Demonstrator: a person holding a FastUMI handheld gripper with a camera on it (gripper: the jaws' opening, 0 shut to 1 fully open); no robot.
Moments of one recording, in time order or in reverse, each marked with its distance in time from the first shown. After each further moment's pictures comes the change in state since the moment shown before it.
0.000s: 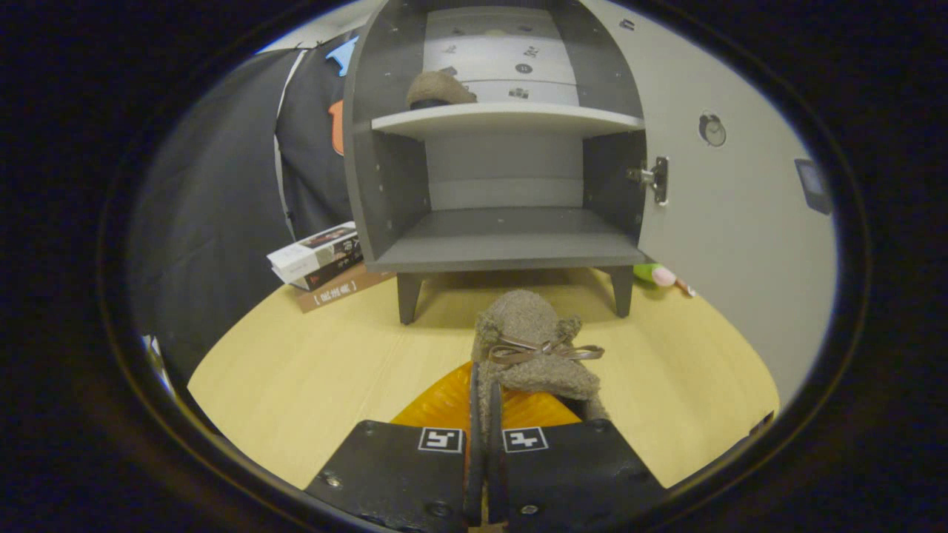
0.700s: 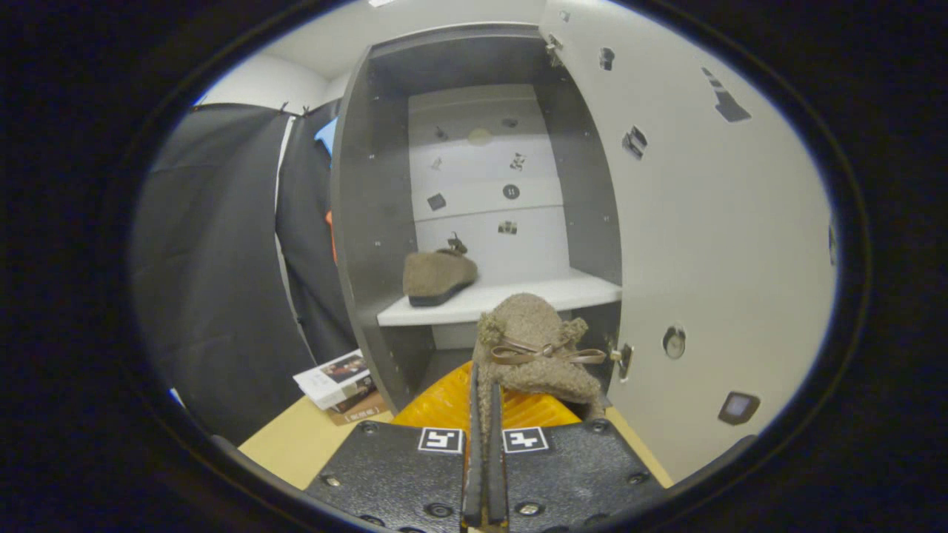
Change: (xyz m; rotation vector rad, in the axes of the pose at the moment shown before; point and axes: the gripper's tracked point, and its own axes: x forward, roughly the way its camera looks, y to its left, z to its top) arm -0.066 -0.001 0.217 0.045 -0.316 0.034
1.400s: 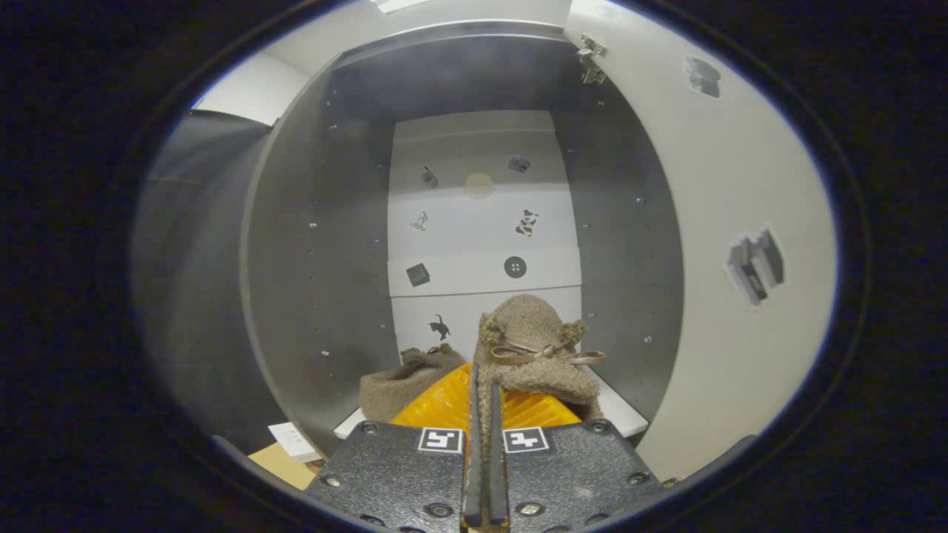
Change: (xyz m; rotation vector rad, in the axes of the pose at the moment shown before) arm 0.141 -0.020 0.129 -0.077 -0.154 -0.011
